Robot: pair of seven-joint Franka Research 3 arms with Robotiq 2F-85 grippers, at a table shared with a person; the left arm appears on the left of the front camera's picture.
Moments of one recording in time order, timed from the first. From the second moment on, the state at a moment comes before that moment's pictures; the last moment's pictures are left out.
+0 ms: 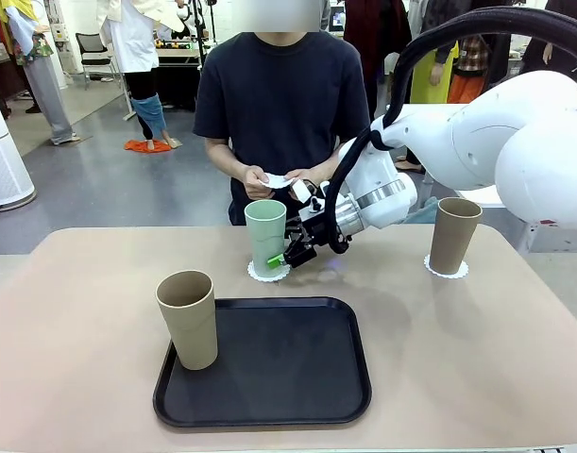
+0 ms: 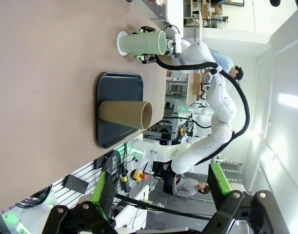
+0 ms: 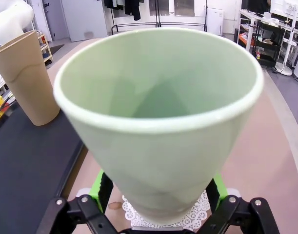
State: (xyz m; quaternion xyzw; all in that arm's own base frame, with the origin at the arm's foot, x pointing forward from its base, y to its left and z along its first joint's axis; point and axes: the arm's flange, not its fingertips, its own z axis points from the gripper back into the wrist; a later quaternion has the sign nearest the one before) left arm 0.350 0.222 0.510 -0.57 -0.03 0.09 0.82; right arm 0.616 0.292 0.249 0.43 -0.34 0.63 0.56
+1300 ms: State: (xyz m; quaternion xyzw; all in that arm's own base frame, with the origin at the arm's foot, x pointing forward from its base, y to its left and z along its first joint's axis) left arm 0.350 0.222 0.510 -0.57 -0.03 0.09 0.82; right arm 0.627 0.248 0.280 0.36 -0.32 0.65 0.59
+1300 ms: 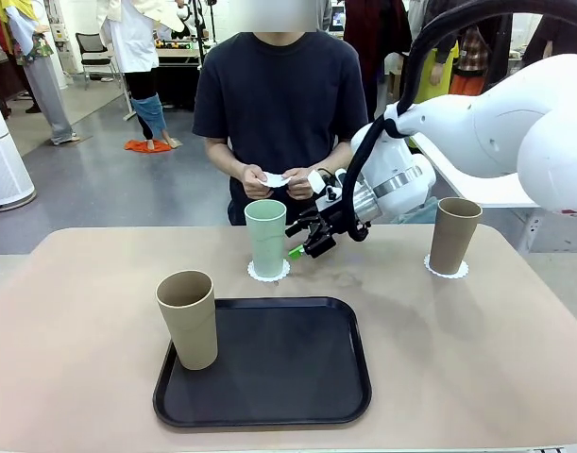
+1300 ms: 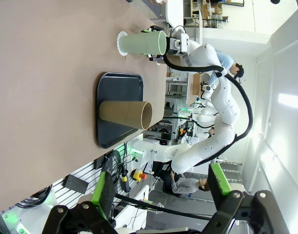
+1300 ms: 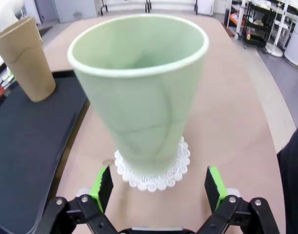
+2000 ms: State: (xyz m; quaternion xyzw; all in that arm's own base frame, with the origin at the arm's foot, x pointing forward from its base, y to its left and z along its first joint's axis) left arm 0.350 0.222 0.510 -0.57 -0.03 0.09 0.82; right arm 0.533 0.196 0.483 0.03 -0.19 0.62 0.76
